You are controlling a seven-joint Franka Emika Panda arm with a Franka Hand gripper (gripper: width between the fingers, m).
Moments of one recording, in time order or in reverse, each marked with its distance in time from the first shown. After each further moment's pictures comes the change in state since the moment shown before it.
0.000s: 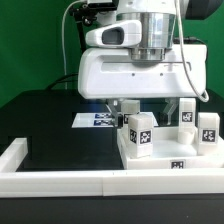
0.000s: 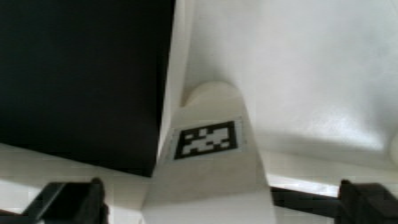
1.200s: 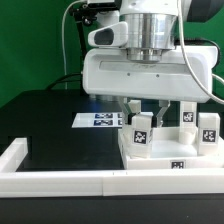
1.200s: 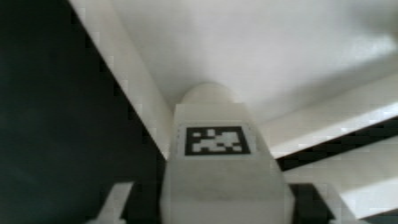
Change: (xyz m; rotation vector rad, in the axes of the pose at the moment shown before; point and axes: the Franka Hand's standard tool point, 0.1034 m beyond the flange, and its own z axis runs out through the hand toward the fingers) arm -0.001 -0.005 0.001 -0.020 0.032 0.684
